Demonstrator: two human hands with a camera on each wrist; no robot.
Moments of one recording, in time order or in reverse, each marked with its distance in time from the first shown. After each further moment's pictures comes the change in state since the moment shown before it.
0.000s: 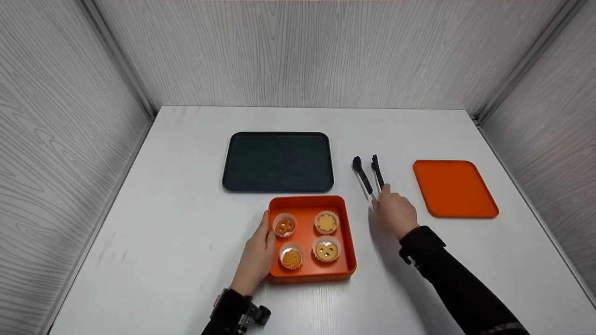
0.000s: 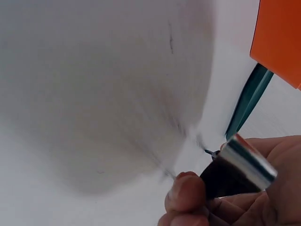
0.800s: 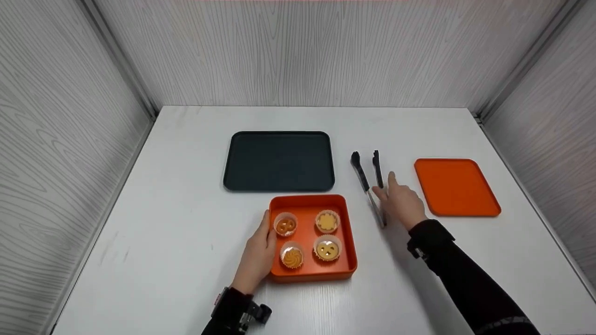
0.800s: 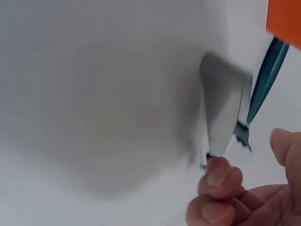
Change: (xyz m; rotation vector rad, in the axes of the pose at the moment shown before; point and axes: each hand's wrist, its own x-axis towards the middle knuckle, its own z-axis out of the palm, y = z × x) left_hand 0.001 0.000 0.000 -0.003 -0.018 -0.016; right_hand 0.019 0.023 -0.005 0.086 -0.040 0.006
